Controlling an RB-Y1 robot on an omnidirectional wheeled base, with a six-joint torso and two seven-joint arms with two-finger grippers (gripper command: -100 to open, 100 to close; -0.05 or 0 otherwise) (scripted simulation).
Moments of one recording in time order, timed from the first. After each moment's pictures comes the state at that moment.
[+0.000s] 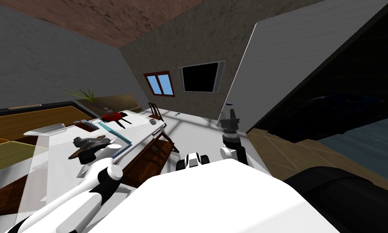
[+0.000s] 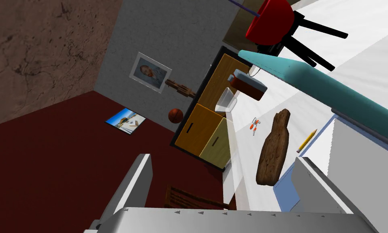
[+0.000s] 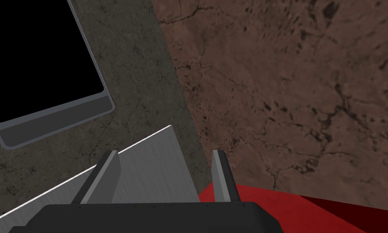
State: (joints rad) left arm -0.42 0.65 0.83 -0.64 0.52 -0.30 0.07; right arm 0.51 -0.04 0.06 -2.36 -0.05 -0.53 -0.02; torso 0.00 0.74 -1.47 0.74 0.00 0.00
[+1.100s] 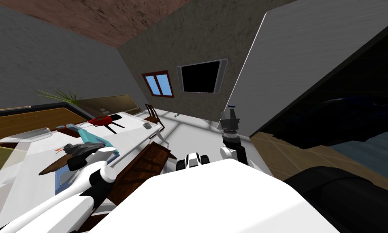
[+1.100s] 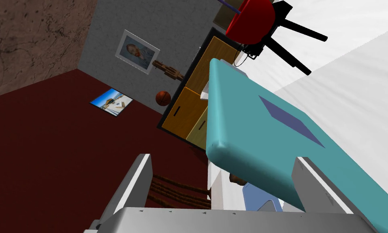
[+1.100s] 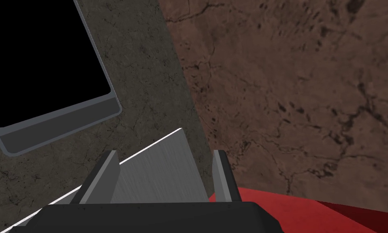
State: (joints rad) left arm -0.41 0.71 0.81 -0.54 0.69 -0.29 0.01; right arm 0.51 -0.04 0.06 -2.36 -0.05 -0.53 -0.02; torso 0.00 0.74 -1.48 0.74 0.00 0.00
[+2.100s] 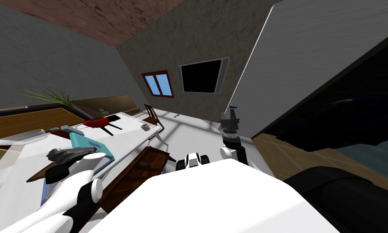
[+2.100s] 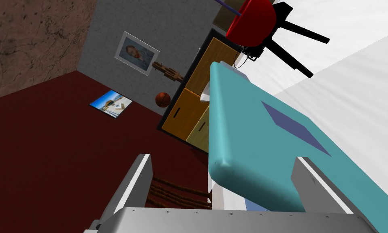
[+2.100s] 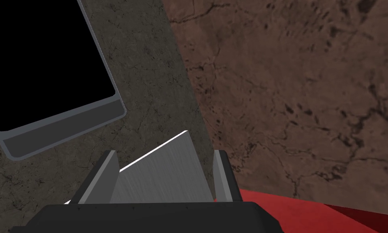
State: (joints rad) left arm -0.27 0.77 0.66 -0.61 0.97 -0.28 -0.03; right arm 0.51 -0.04 0.06 -2.36 -0.05 -0.53 -0.02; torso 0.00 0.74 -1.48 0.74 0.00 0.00
